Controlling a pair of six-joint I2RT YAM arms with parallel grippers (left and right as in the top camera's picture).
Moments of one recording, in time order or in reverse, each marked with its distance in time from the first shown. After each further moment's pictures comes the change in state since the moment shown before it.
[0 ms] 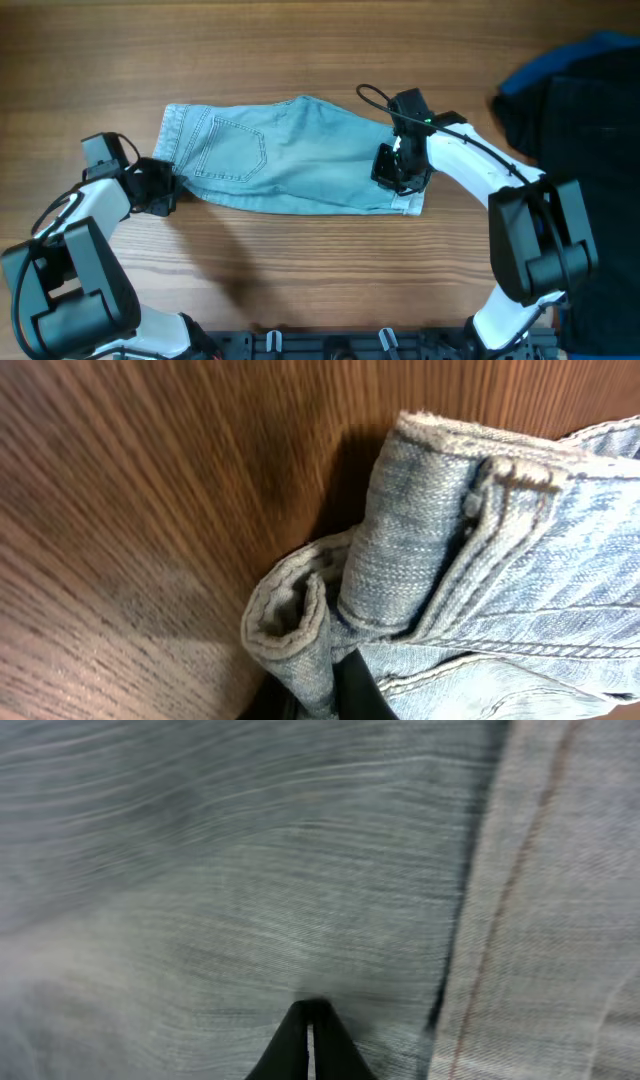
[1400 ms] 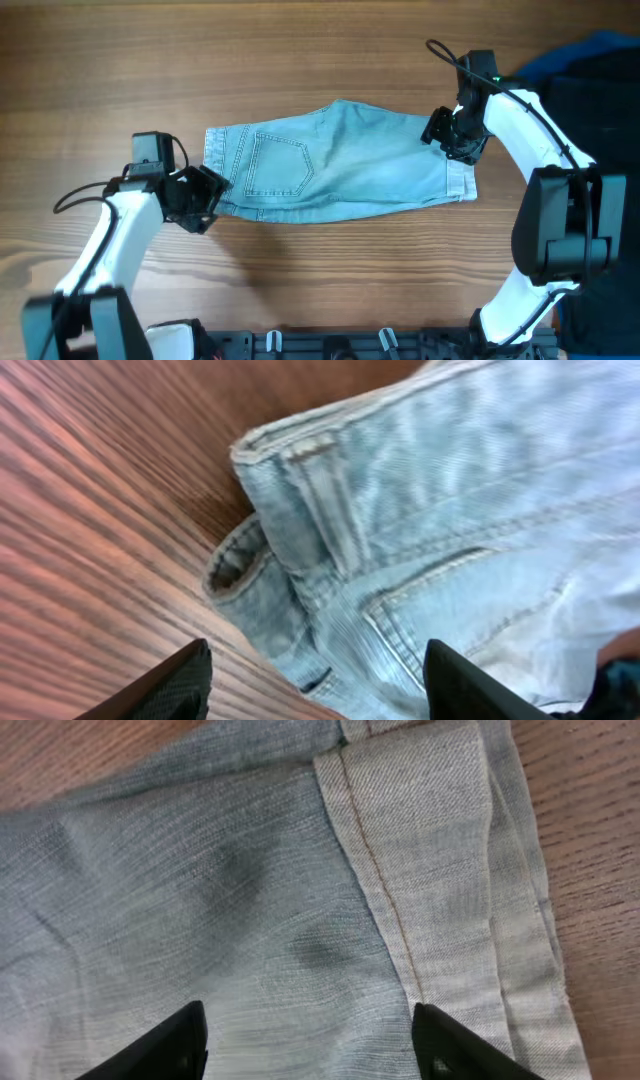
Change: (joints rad) left arm -0.267 -0.252 -0.024 -0.301 -0.046 0.091; right arm -0.272 0.051 0.220 -0.161 0.147 -0.129
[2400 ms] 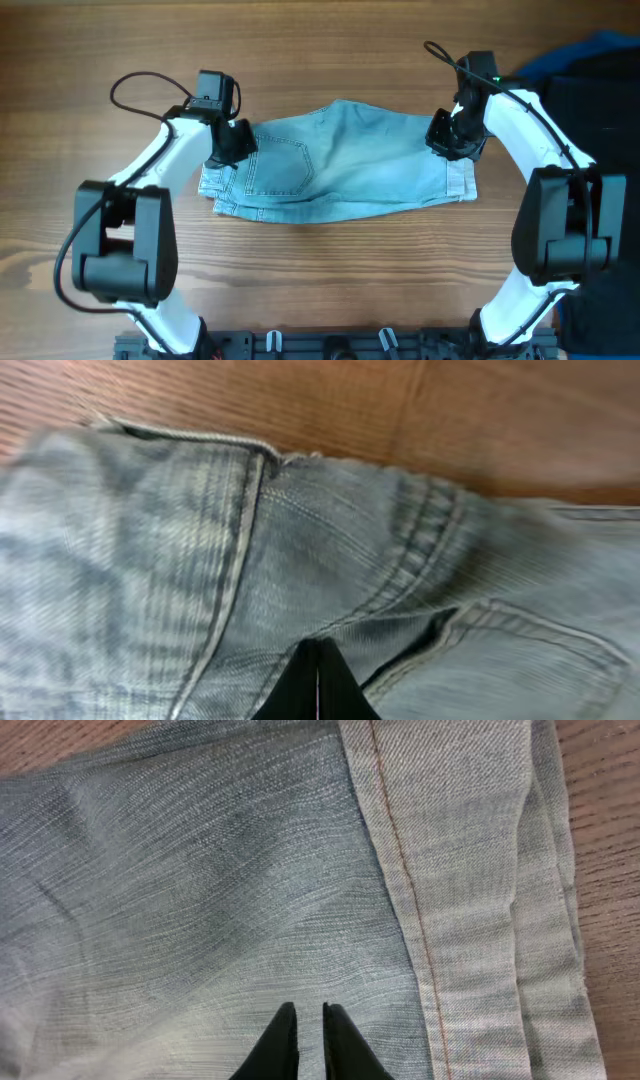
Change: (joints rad) left arm -0.245 0.431 0.418 0.043 -0.293 0.481; right arm 0.000 0.000 0.000 -0.020 -0.035 -0.027
